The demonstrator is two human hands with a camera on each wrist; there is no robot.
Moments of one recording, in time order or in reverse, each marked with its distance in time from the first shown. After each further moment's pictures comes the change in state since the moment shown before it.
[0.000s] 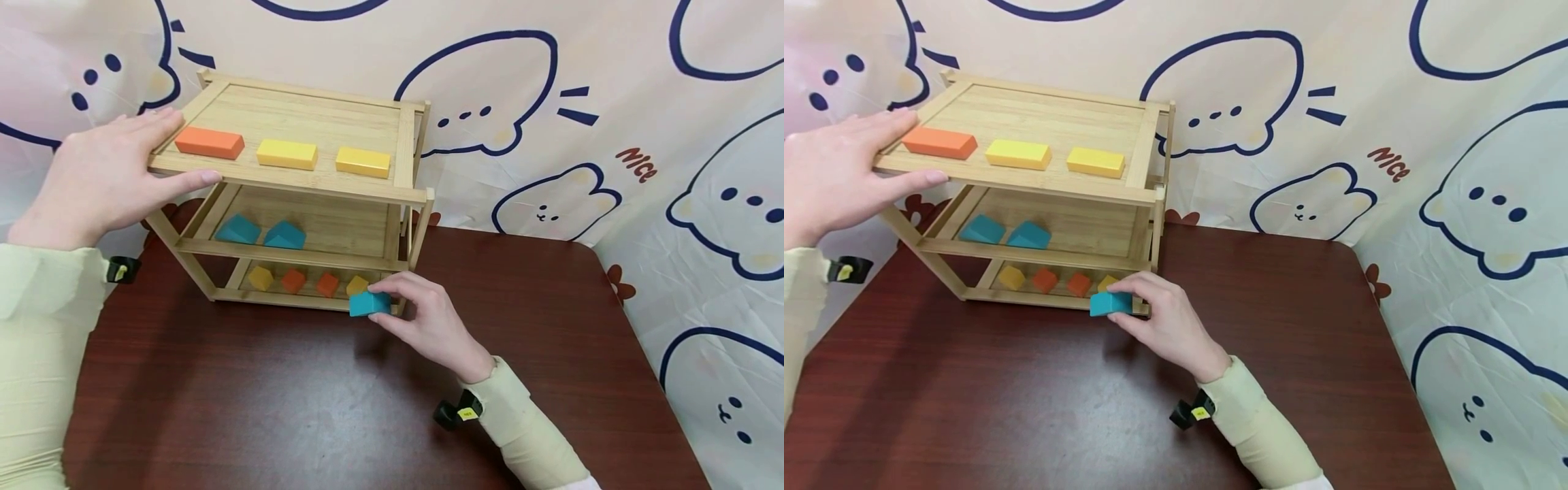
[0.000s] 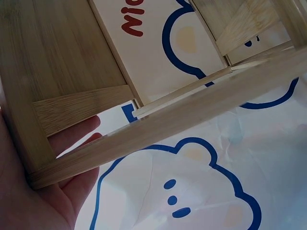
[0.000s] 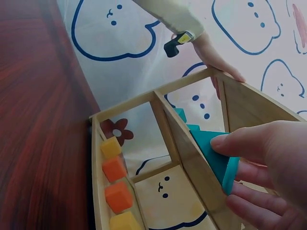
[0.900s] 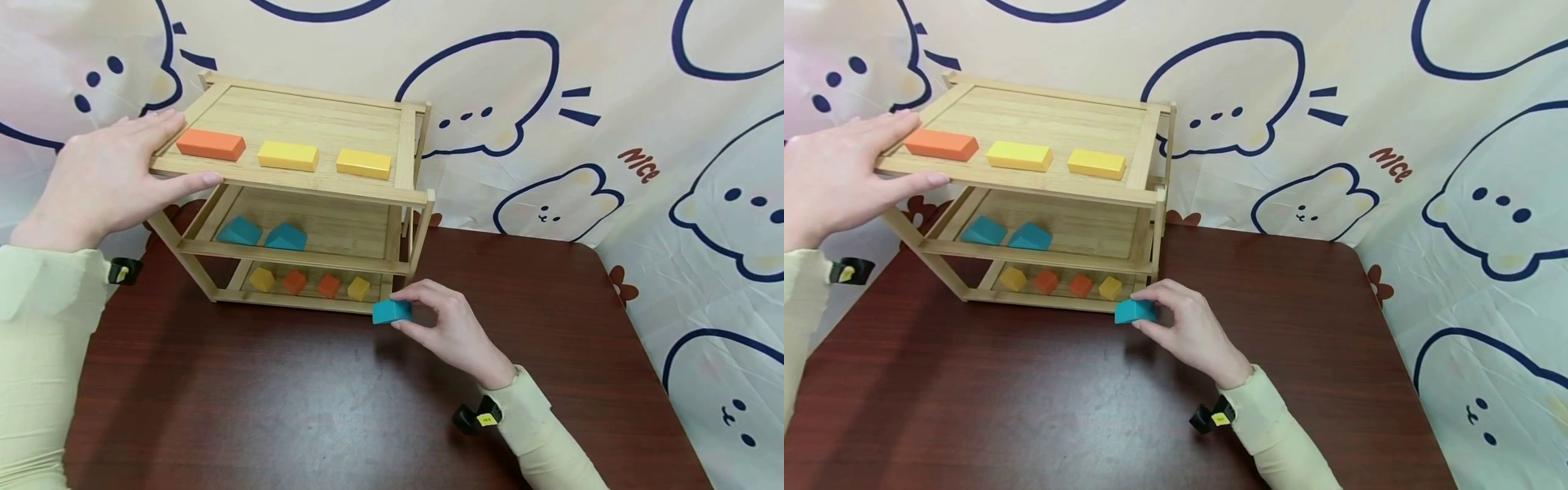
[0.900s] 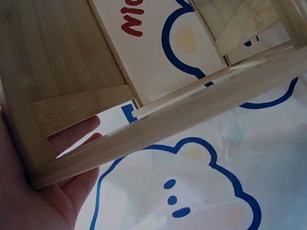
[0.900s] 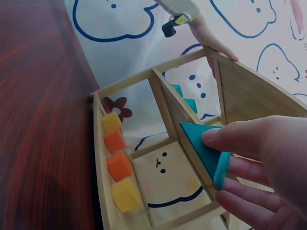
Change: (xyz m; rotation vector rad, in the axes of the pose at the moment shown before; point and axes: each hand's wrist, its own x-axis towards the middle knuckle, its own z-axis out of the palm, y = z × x) left_hand -0.001 0.001 -0.001 -0.003 -0.006 -0.013; right_hand -0.022 0.011 -0.018 -0.033 -0.046 0.080
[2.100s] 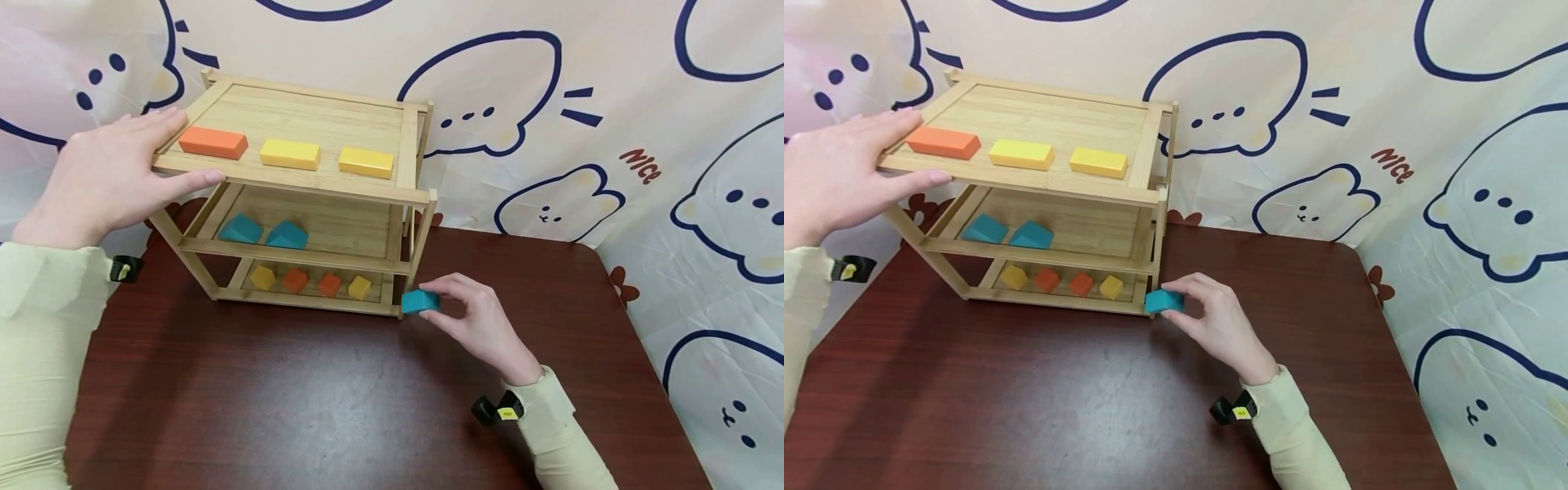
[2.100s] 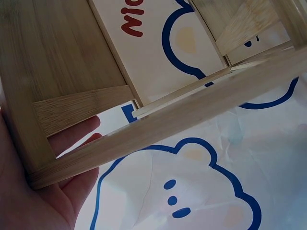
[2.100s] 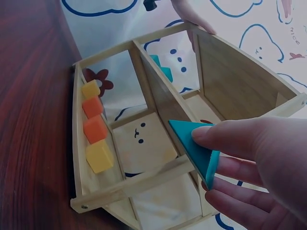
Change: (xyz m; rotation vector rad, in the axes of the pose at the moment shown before) left_hand 0.000 -0.001 0.000 -0.013 -0.004 0.008; right_hand -0.011 0.013 -0.029 -0.065 0.057 0.053
